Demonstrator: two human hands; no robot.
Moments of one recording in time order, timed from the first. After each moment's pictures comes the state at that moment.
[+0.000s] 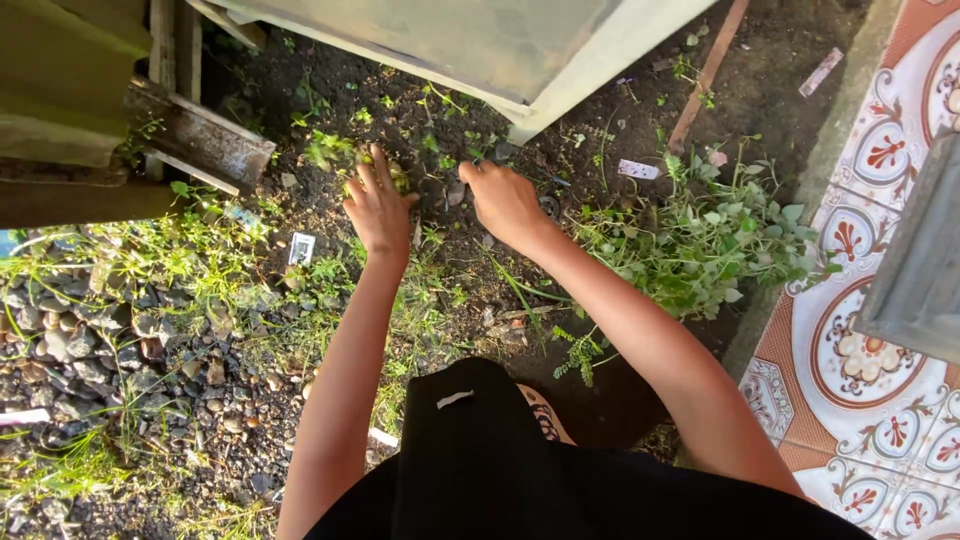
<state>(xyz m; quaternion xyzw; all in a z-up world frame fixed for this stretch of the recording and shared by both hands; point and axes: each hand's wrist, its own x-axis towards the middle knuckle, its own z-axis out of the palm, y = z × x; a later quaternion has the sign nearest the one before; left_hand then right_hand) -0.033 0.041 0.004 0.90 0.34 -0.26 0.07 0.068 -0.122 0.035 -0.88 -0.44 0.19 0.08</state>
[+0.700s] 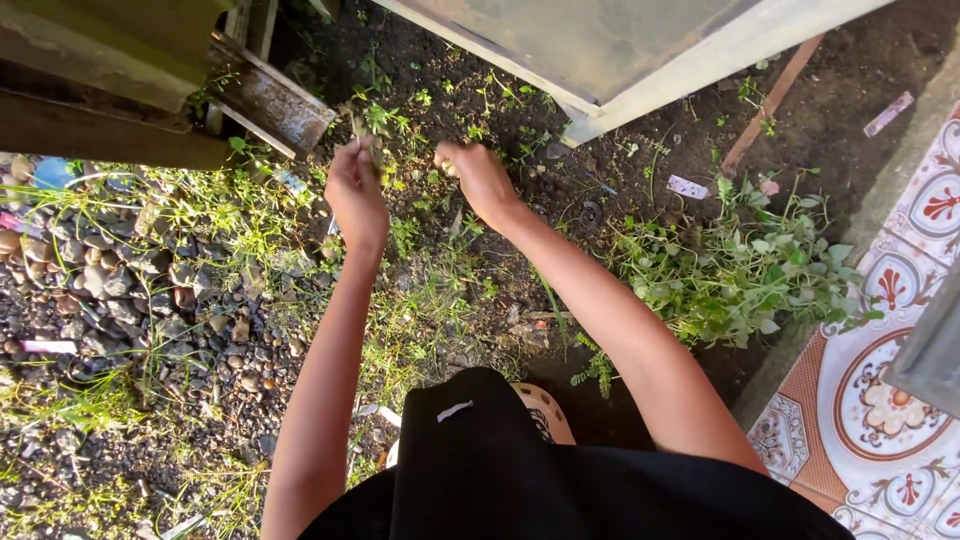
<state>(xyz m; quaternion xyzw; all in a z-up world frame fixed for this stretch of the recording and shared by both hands) -0.094 0.102 0.025 0.71 0.47 0.21 0.48 0.034 -0.026 0.009 -0.85 -0.37 0.30 0.21</state>
